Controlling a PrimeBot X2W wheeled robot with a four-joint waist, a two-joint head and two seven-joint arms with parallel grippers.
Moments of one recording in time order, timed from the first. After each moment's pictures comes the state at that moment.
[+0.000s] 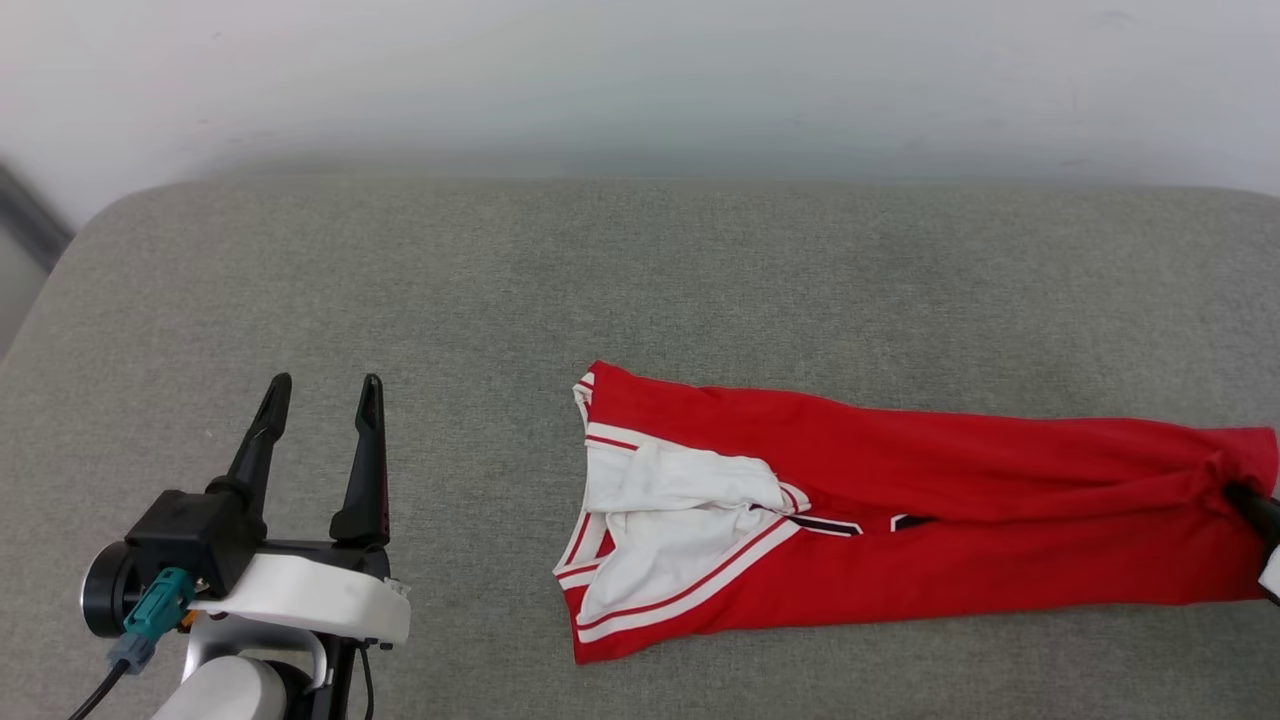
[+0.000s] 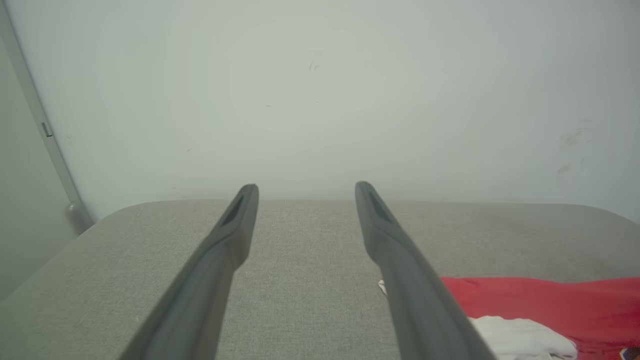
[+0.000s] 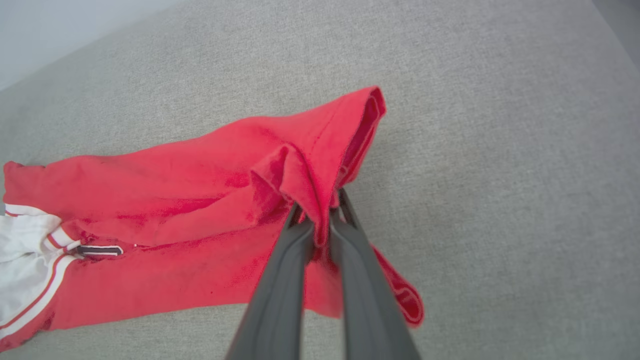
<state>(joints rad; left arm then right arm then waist) -0.15 0.54 -0.44 -0.12 -0.63 0.36 -0.25 -0.22 -0.33 -0.31 0.22 0.49 0.13 0.73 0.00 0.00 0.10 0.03</state>
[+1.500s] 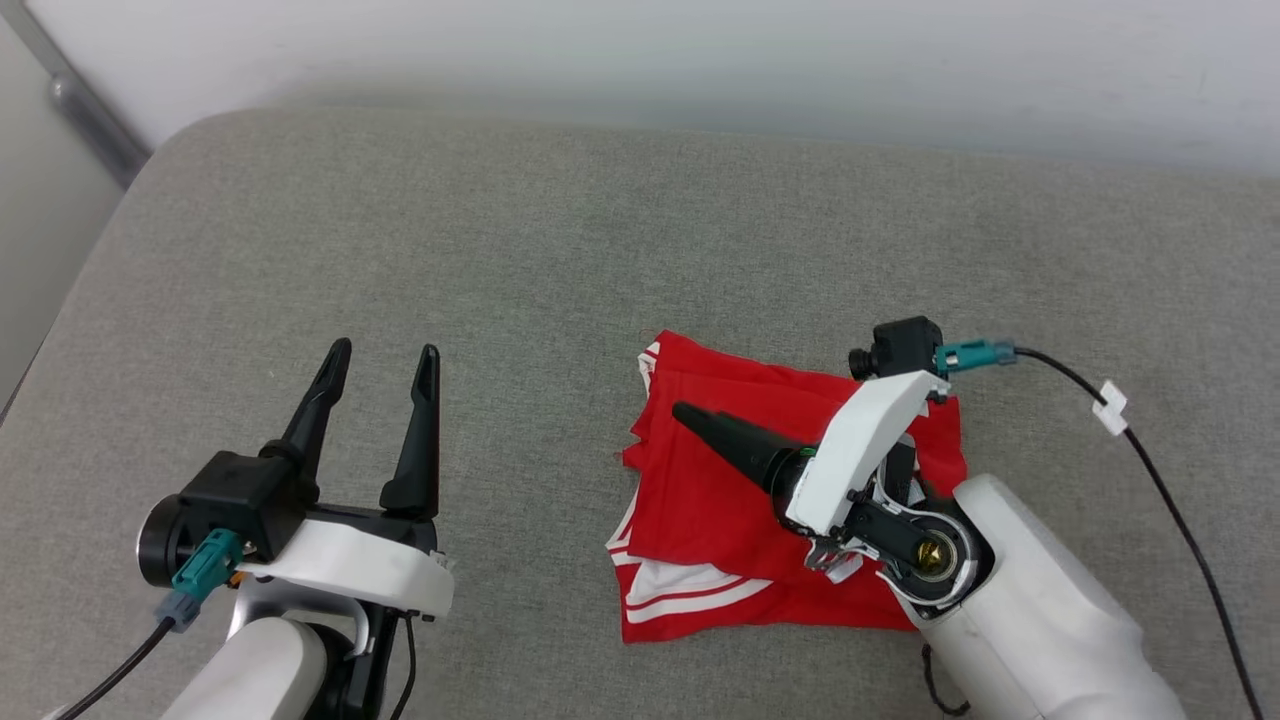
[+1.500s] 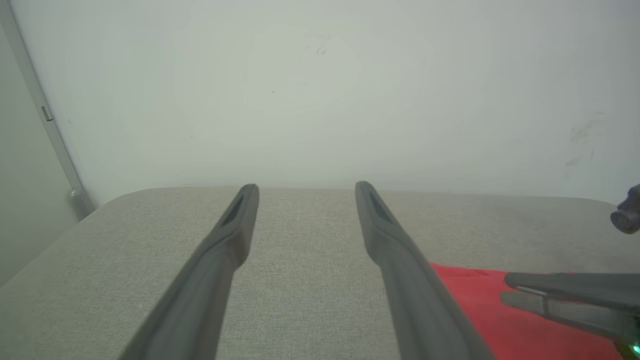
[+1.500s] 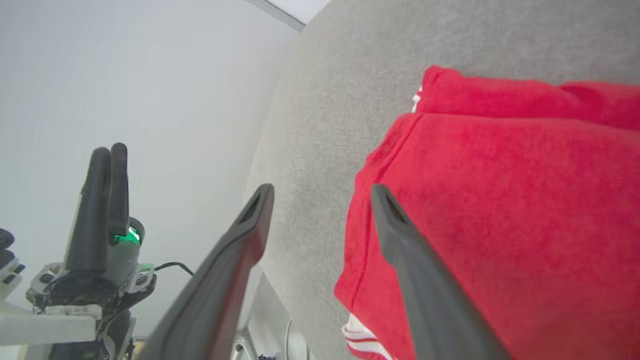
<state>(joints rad) -0.24 0.50 -0.48 -0.07 -0.62 0.29 -0.25 -0.56 -0.06 0.48 0.56 1.22 0.13 0.38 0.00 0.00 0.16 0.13</state>
